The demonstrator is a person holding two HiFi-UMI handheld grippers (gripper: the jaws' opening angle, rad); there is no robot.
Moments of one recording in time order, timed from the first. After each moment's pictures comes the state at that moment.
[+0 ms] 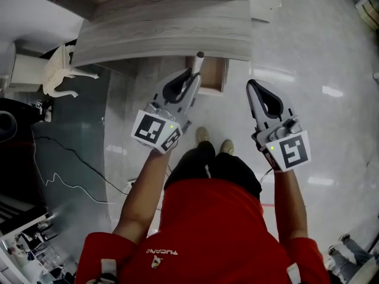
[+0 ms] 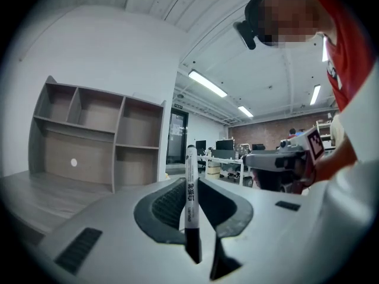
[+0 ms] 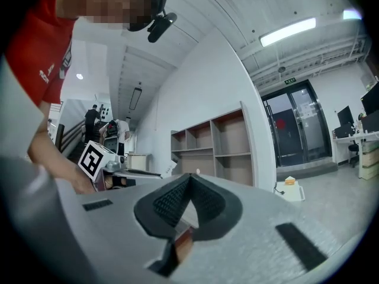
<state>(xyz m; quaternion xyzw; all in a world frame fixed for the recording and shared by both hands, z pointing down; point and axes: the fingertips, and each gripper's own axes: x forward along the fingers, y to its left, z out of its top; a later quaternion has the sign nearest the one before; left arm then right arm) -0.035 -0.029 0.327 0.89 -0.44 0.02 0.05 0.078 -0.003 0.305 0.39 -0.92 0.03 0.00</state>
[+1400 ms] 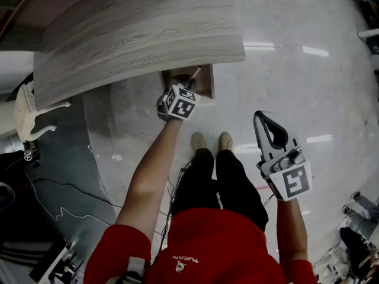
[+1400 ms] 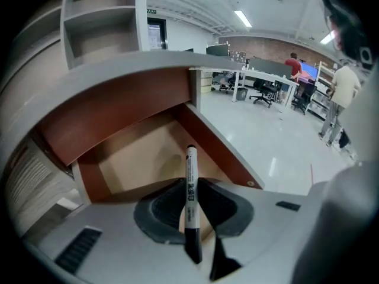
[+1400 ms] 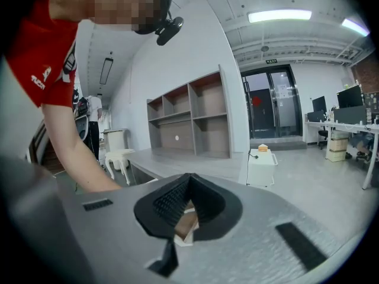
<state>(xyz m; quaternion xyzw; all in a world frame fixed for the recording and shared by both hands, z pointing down) -0.047 -0.132 0.722 0.82 -0.33 0.44 0.14 0.086 -0.019 0.431 0.48 -0.86 0.12 0.11</state>
